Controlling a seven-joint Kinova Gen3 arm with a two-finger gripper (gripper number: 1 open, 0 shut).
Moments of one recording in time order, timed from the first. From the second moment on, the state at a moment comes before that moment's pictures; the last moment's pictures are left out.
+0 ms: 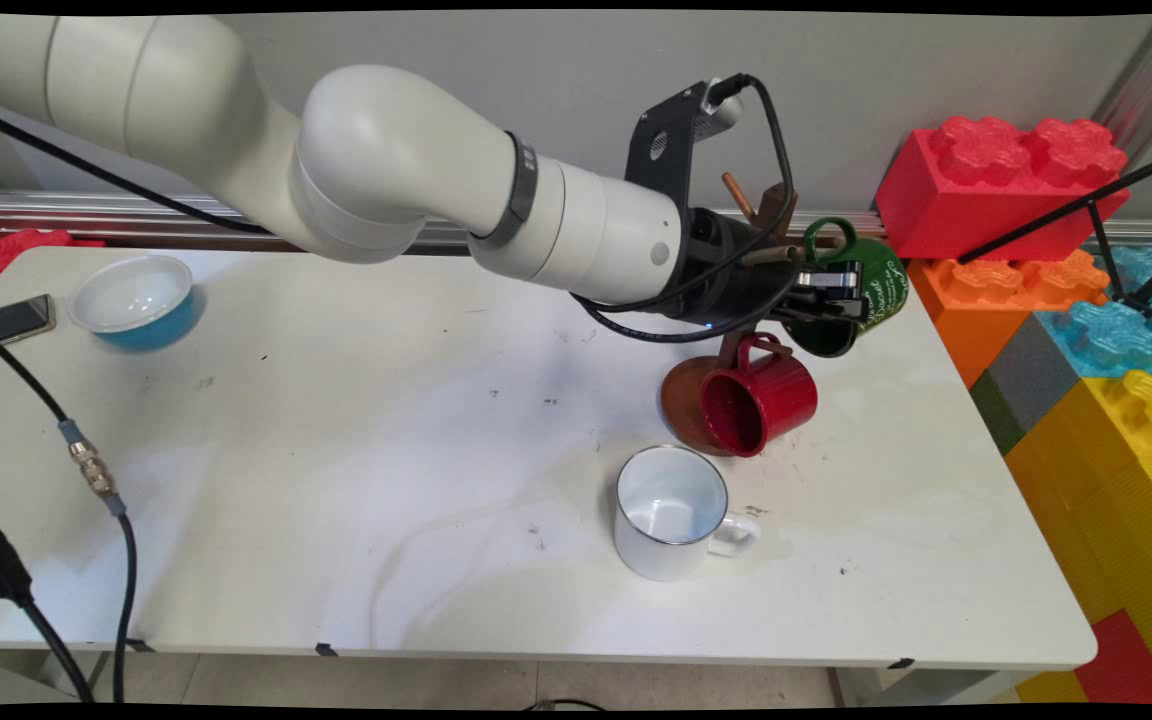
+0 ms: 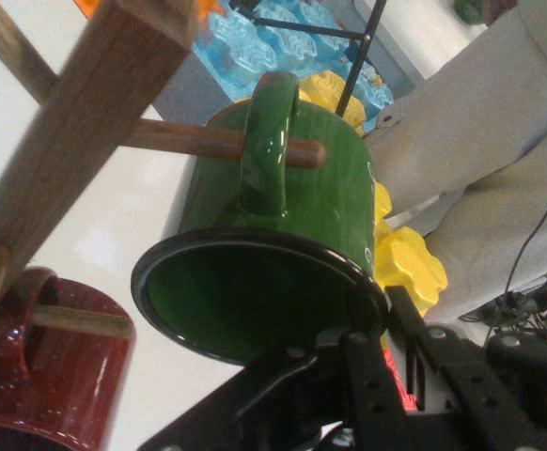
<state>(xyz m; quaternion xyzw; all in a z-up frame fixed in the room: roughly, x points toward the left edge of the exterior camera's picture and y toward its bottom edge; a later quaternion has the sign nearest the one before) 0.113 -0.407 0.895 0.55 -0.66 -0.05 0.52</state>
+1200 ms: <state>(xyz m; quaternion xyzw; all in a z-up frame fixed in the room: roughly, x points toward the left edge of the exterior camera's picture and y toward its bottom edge) 0.102 -0.374 0.910 0.53 -0.67 -0.08 0.52</state>
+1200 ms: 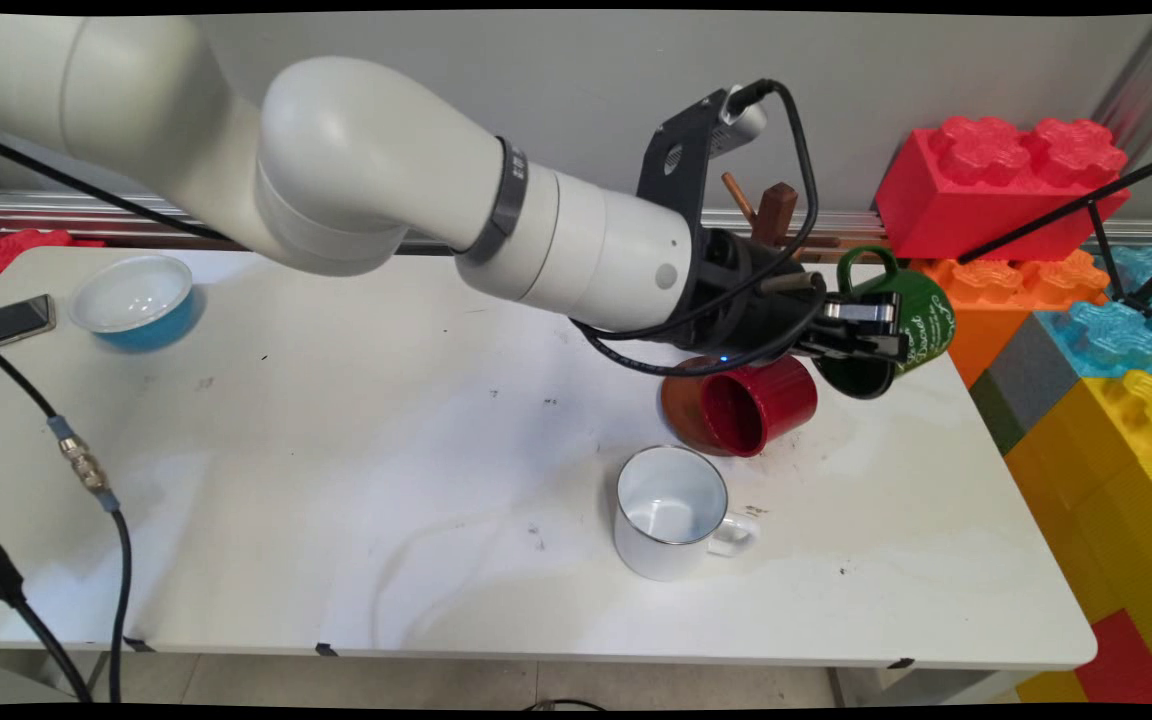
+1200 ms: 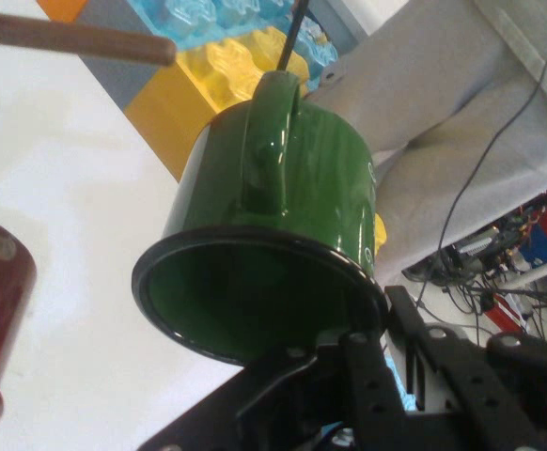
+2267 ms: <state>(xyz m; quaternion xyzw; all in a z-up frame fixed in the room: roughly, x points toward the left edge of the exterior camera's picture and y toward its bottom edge) 0.121 -0.364 0.951 0.46 -0.75 -0.04 0.46</state>
